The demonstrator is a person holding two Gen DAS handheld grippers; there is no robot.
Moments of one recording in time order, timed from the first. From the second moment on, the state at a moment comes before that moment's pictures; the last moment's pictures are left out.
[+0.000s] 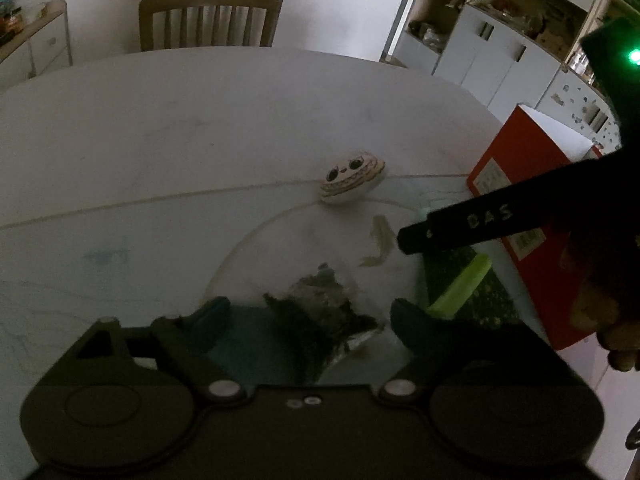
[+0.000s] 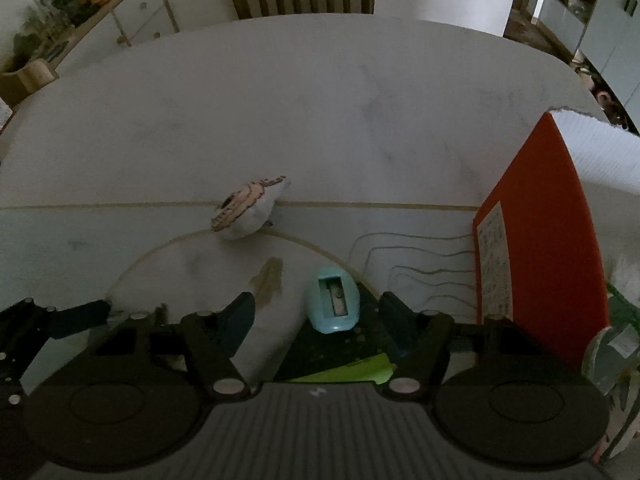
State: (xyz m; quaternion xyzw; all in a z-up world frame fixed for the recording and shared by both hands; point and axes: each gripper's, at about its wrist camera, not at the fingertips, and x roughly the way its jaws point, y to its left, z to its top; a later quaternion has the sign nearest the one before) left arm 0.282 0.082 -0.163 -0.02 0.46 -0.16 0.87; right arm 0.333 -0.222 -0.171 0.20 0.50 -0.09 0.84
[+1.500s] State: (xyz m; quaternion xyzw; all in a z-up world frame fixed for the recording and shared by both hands) left arm 0.249 0.066 -0.110 -0.04 0.47 -0.16 0.87; right arm 0.255 -0.220 -0.110 0.21 0.44 -0.07 0.87
